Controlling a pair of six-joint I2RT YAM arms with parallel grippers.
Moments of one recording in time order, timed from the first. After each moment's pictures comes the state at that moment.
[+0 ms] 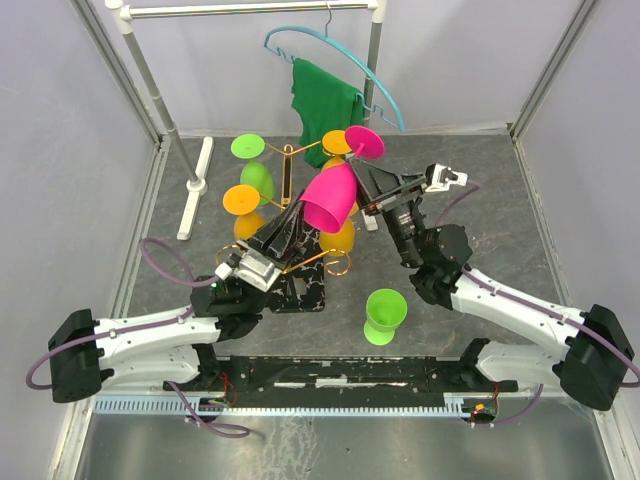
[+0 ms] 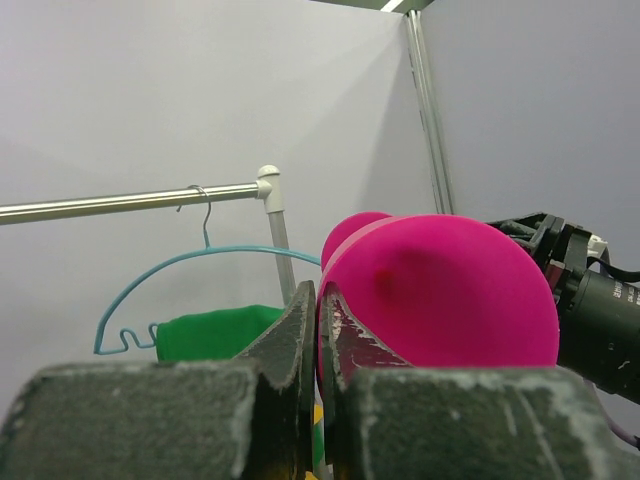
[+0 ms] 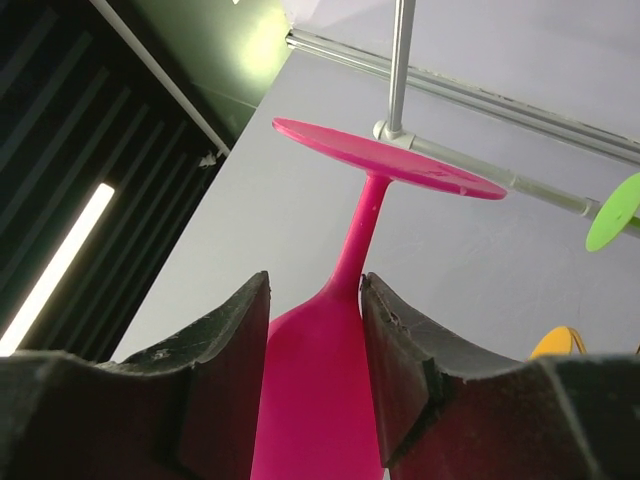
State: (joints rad) left arm -1.16 1.03 0.61 1.32 -0.31 0.62; right arm 0.88 1.16 0.78 0.97 0.33 1.29
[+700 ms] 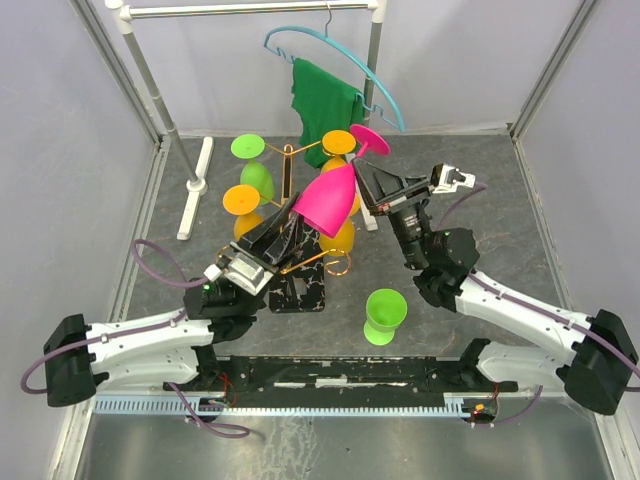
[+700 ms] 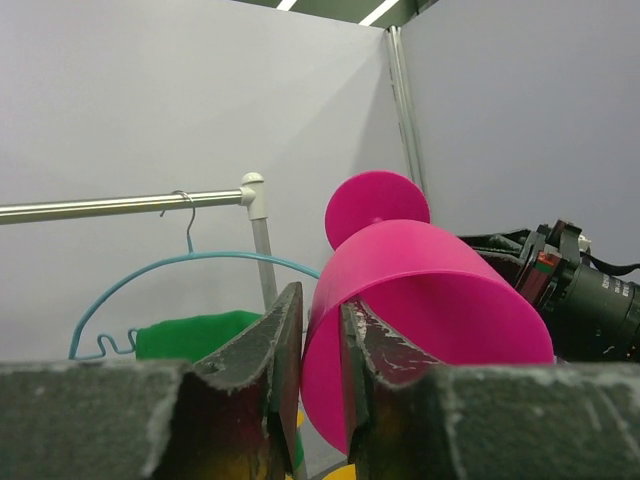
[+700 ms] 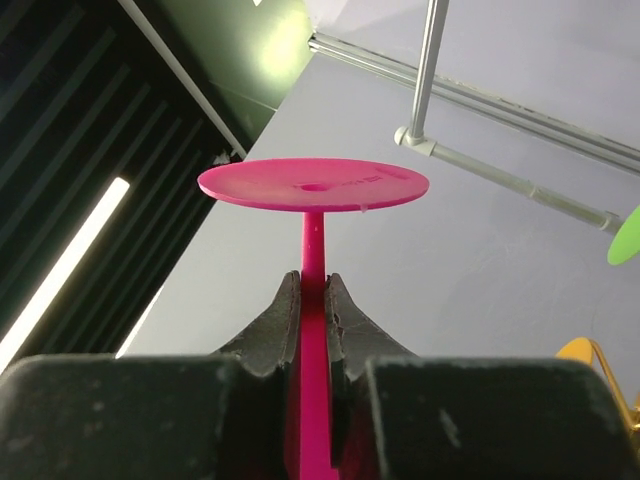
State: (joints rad) left arm -1.16 0.98 0.59 1.29 -0.28 0.57; right arm 0.87 1.14 0.78 1.00 0.32 1.28
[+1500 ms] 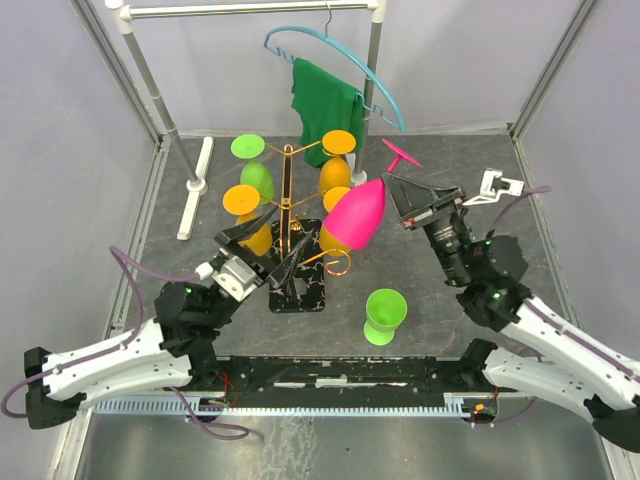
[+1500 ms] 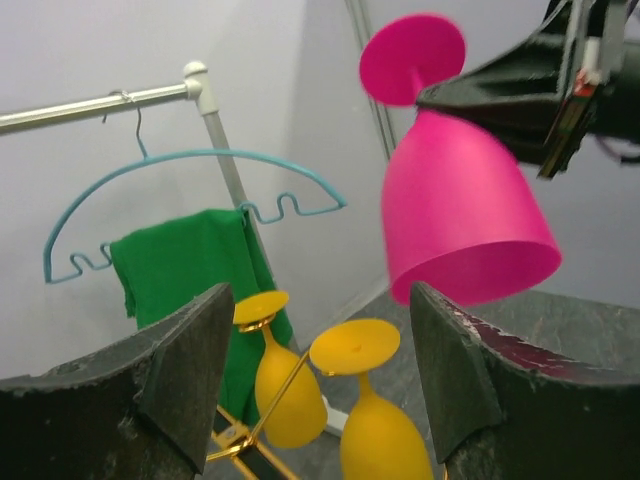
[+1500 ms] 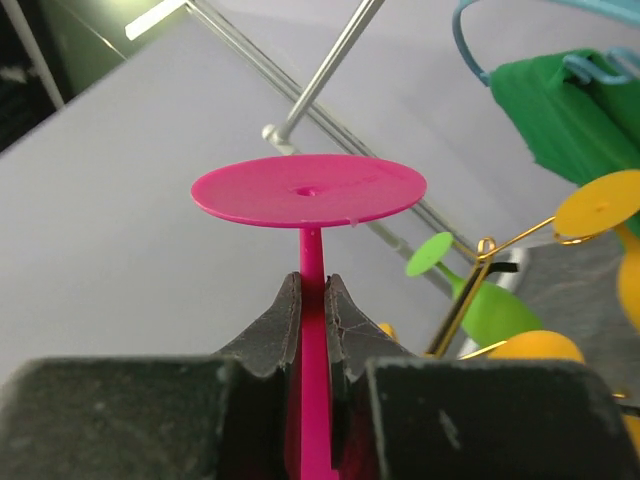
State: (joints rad) left arm -1.16 0.66 0.57 0.67 -0.25 0.50; right arm 0.88 0.85 0.79 0.57 0.37 0.85
